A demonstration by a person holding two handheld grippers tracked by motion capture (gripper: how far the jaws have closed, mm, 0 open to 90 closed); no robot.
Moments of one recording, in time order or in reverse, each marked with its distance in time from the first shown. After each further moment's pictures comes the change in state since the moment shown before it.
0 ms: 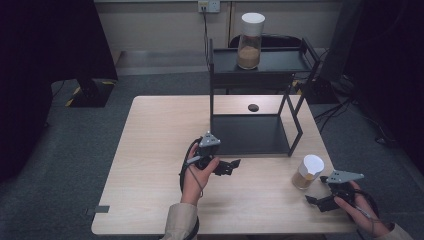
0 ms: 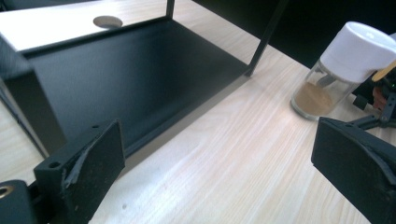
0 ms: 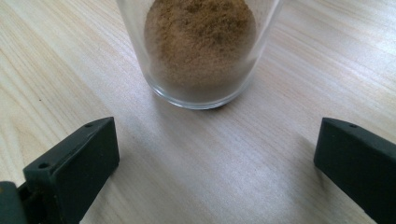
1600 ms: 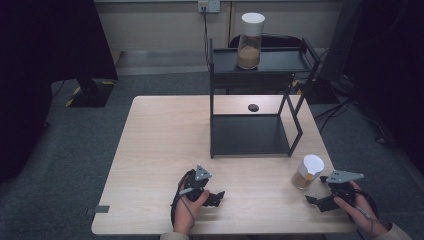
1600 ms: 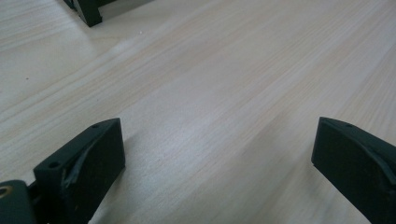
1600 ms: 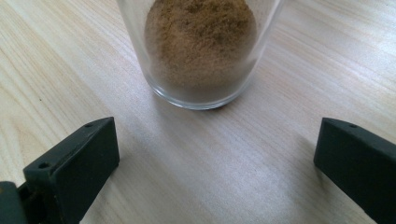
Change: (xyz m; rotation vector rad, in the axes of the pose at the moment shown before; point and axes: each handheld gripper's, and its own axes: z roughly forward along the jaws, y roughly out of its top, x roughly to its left) left arm -0.028 -0.065 0.002 0.239 0.166 0.059; right arm -0.001 0.000 0.000 0.000 0.002 -0.003
